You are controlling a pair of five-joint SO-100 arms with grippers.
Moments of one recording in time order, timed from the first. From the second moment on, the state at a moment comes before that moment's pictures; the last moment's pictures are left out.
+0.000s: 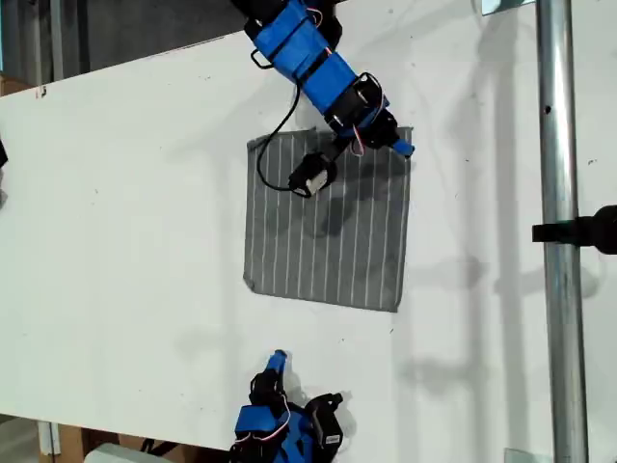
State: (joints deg) arm 0 -21.9 198.9 178.5 71.7 -73.7; arm 1 -37.4 80.4 93.1 88.1 82.8
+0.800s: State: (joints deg) arm 0 -21.9 198.9 178.5 71.7 -73.7; arm 1 -28.7 83.6 97.1 78.7 81.3
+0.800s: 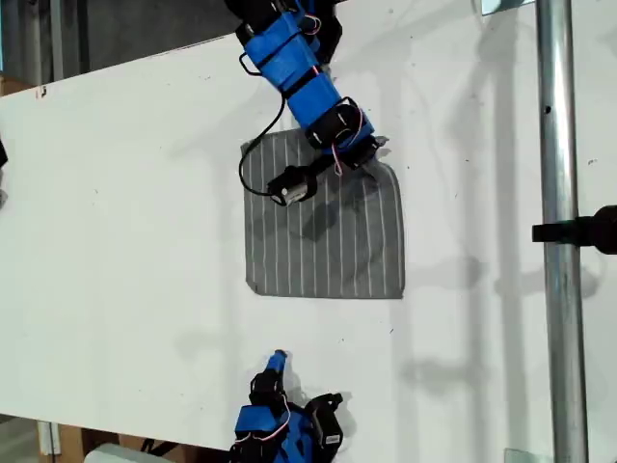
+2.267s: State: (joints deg) arm 0 -22.0 198.9 178.5 71.7 -73.7; arm 1 -30.0 104.6 103.4 84.0 79.7
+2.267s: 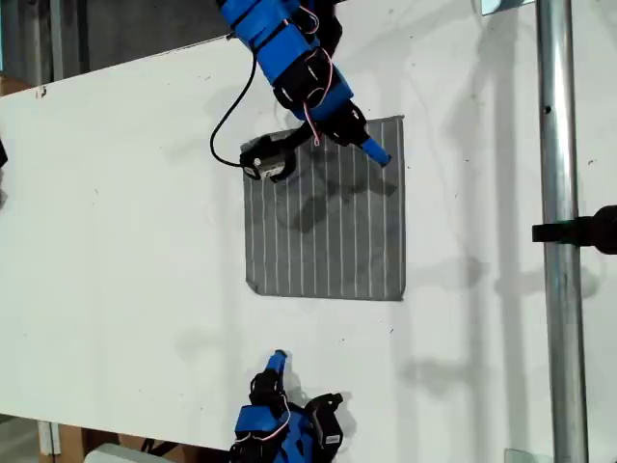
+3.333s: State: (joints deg) arm 0 -22.5 198.9 178.5 71.7 -73.7; arm 1 -36.8 81.0 109.9 76.5 88.3
